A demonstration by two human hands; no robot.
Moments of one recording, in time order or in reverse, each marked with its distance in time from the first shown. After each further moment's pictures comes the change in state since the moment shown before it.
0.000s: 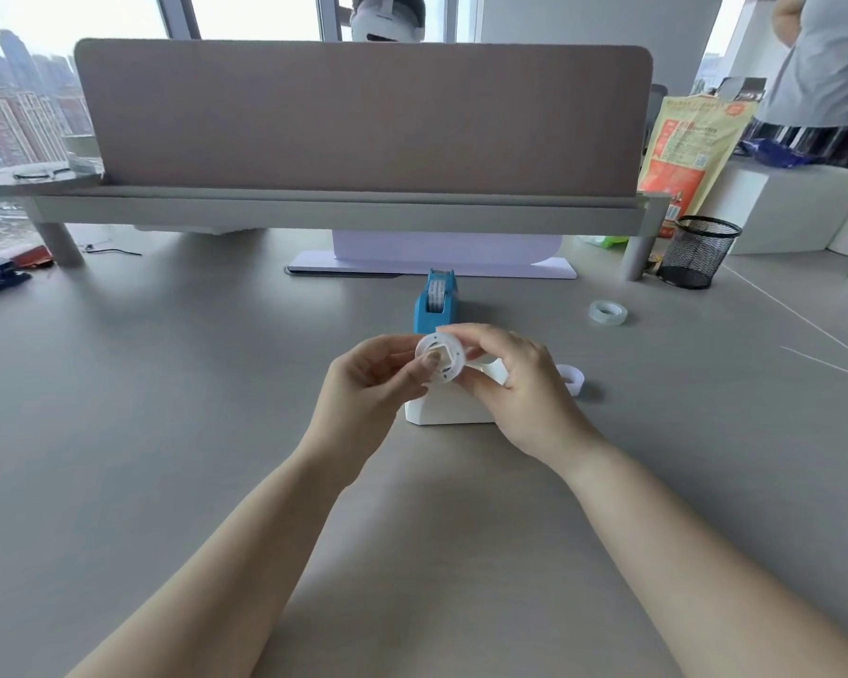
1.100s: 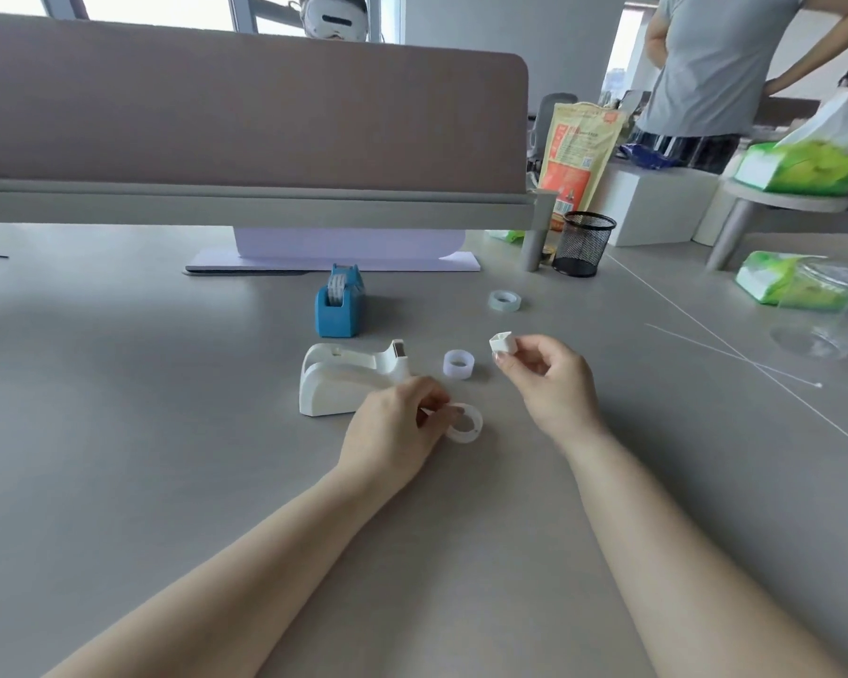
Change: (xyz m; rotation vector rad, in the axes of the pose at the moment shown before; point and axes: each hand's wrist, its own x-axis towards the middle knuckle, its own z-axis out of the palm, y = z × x) left_hand -0.014 -0.036 0.103 0.772 -0.154 0.147; right_hand -0.054 0.069 -0.093 0.050 0.342 0.560
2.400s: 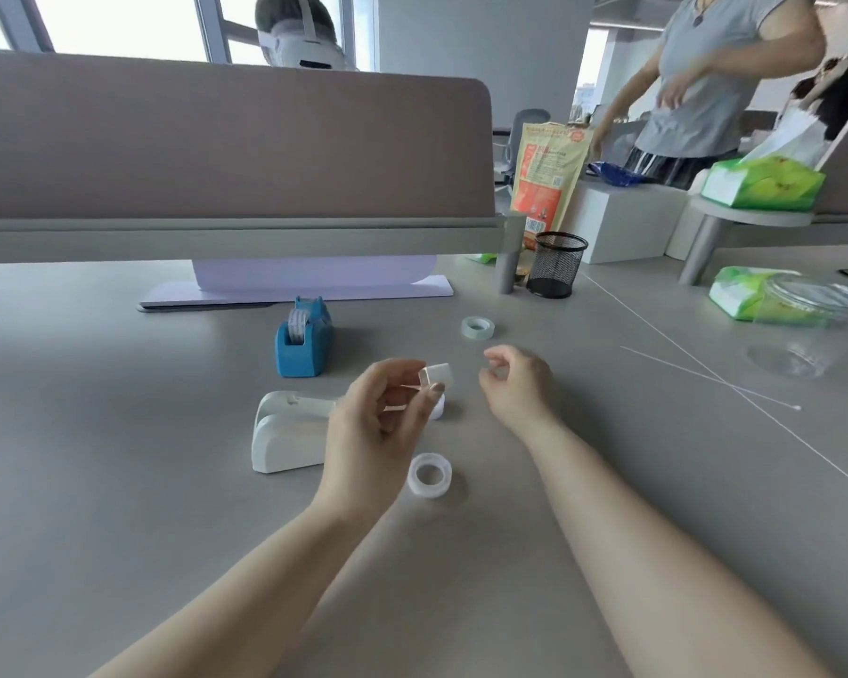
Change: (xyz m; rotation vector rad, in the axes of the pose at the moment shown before) left_hand 0.023 0.032 0.003 -0.575 0.238 0.044; right_hand 0.067 0.032 0.009 -0.452 -0.003 0.032
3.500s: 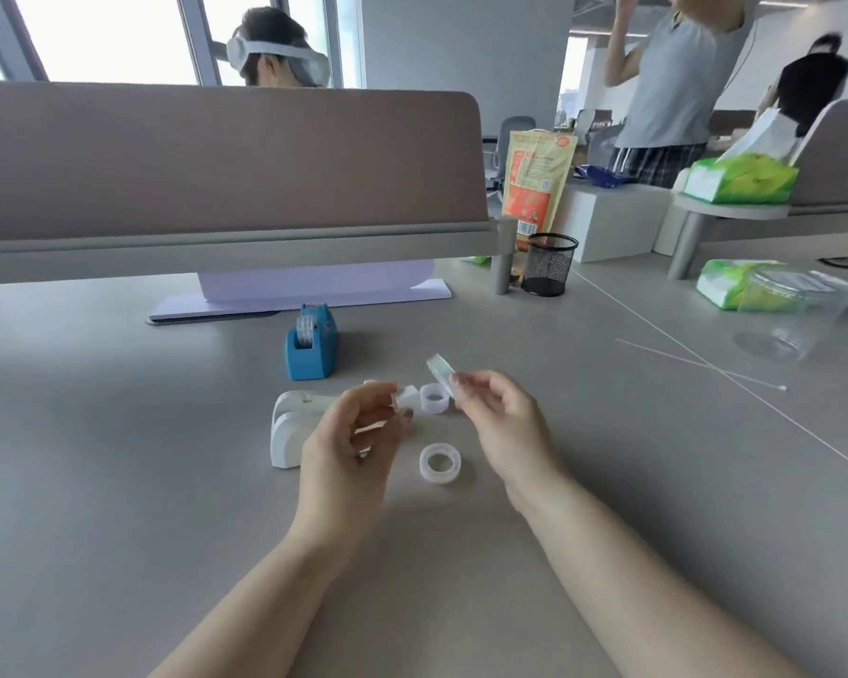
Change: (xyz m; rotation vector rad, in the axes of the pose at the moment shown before) left_hand -0.023 -0.010 -0.030 -0.004 0.029 -0.059; right_hand -0.097 -0.057 -0.022 0.808 -0.138 0.077
